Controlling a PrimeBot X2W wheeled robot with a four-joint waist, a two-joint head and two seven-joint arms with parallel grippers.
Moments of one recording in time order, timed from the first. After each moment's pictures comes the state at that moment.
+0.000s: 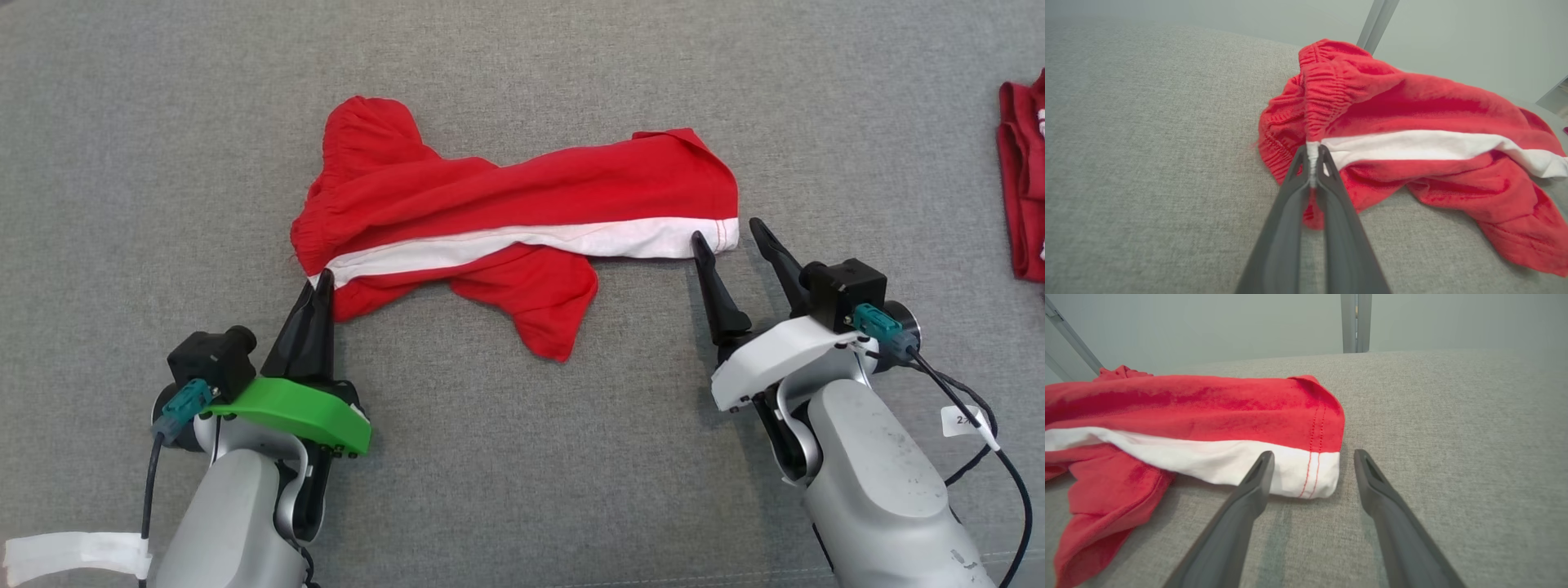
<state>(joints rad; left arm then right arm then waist) -0.38 0.11 -0.23 0.49 -0.45 -0.13 -0.26 -0.47 -0.06 0.17 0.52 0.19 0.13 -0.26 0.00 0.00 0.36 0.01</state>
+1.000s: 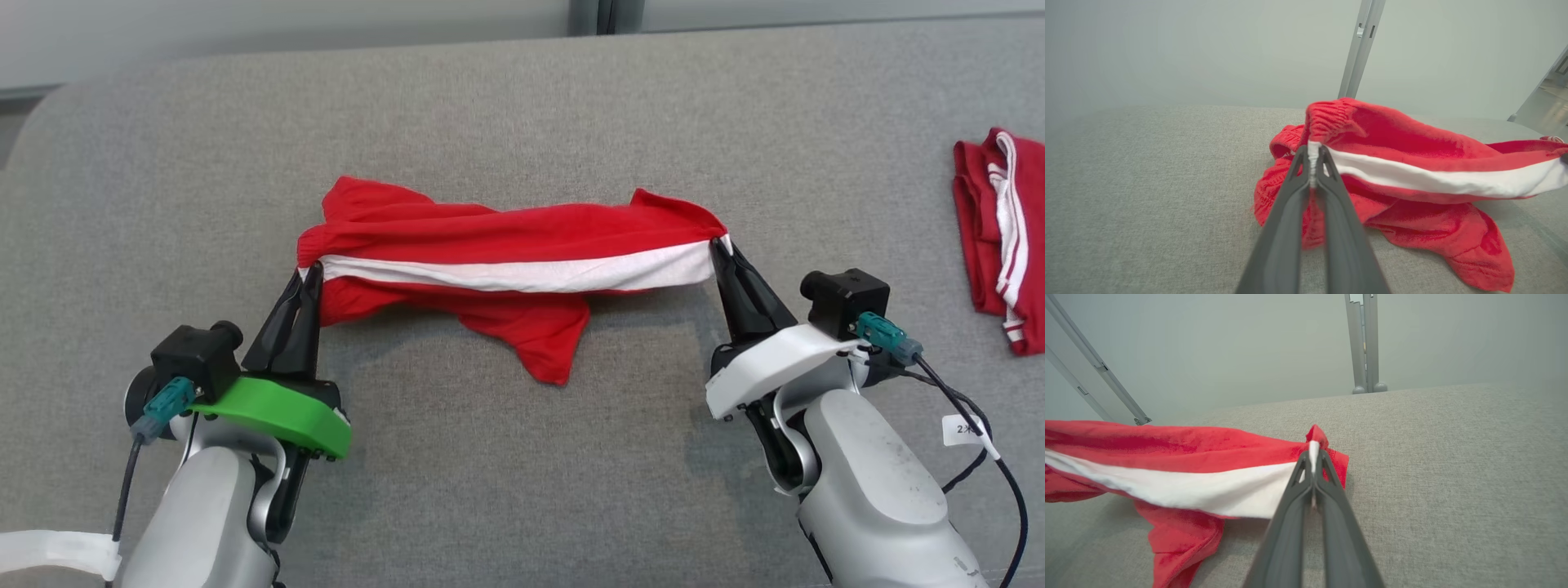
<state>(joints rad) -0.37 0.19 -0.28 0.42 -0.45 -0.13 -0.26 -0.46 -0.07 0.22 0.52 0.33 0.13 -0.26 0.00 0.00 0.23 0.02</state>
